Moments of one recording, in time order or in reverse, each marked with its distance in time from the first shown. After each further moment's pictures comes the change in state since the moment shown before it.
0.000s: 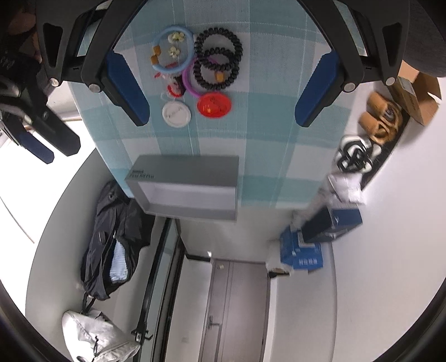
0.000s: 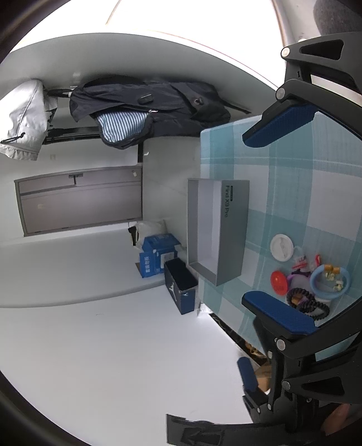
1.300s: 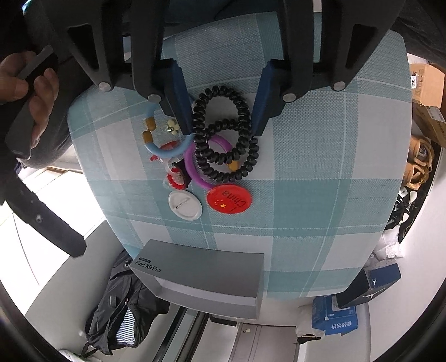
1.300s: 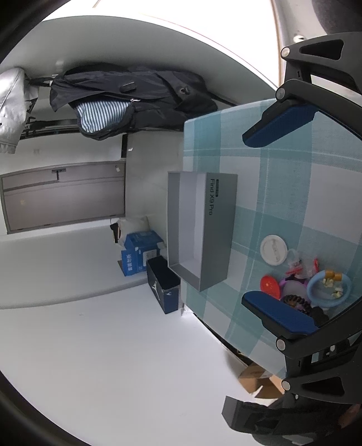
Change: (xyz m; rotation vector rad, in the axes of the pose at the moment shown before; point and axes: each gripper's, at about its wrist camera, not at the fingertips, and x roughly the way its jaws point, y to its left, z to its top) left arm 0.036 0.011 -0.041 0.007 0.341 -0.176; right arm 0.031 0.000 -0.005 -0.003 0.110 0.033
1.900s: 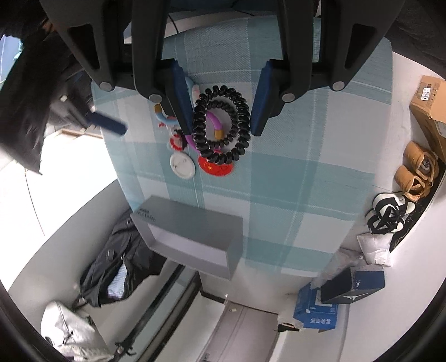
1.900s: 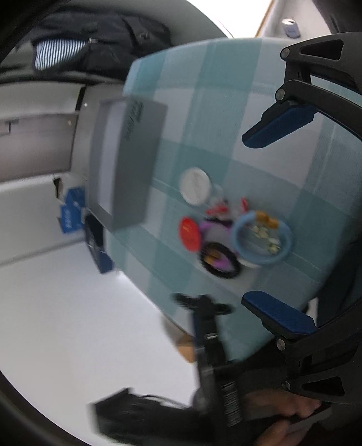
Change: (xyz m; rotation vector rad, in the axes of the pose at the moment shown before) left arm -0.035 0.025 0.010 -0.138 -0.136 -0.073; right arm 0.029 0.054 -0.051 -0.149 0.333 0.183
